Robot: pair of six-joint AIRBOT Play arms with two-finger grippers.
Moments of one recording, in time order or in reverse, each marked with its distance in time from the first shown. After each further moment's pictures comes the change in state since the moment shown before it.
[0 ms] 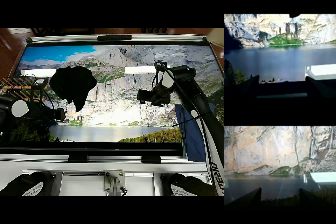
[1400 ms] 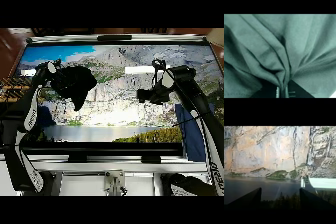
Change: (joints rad) left arm 0.228 -1.136 1.048 -0.280 0.063 -0.011; right arm 0.000 -0.001 0.000 0.007 -0.027 -0.074
